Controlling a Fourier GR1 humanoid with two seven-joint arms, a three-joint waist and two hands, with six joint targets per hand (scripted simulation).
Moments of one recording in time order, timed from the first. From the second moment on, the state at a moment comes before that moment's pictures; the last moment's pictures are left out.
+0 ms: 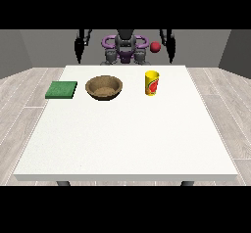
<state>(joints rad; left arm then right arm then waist) 0.02 0.09 0.00 -1.57 0.03 0.01 0.02 0.03 -0.10 -0.02 -1.58 0.02 0.01 0.01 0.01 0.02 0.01</state>
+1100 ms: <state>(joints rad) 0.02 0.04 -0.14 -1.80 0.06 0.05 -0.07 -0.02 -0.08 -0.09 -1.63 -0.10 0.04 -0.09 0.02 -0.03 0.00</state>
